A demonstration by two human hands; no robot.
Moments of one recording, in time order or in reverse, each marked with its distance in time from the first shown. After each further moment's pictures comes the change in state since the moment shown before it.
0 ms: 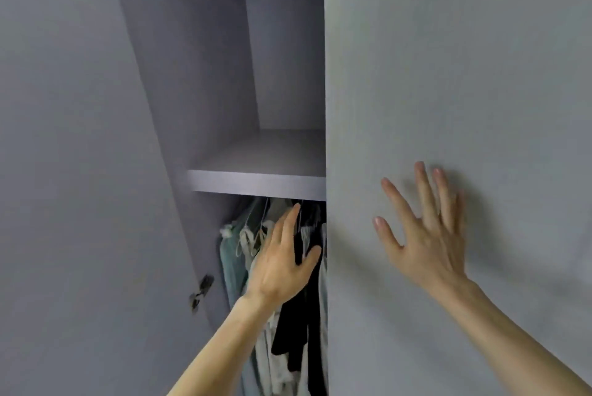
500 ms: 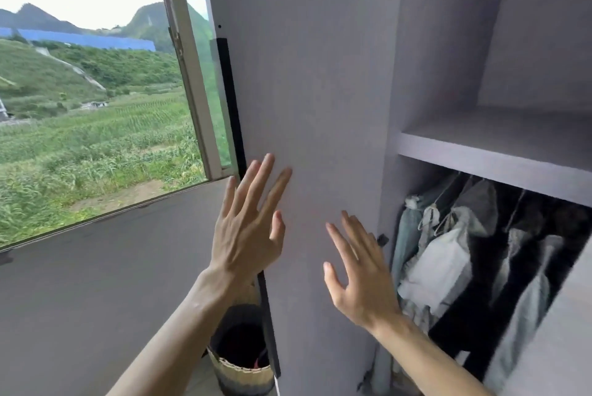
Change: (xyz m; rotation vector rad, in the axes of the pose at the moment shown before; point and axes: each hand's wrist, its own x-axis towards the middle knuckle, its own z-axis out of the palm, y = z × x) left_hand -0.210 -0.084 -0.262 0.894 0.498 -0.116; right_hand -0.089 -0.368 -0.001 1.076 -0.377 -0.327
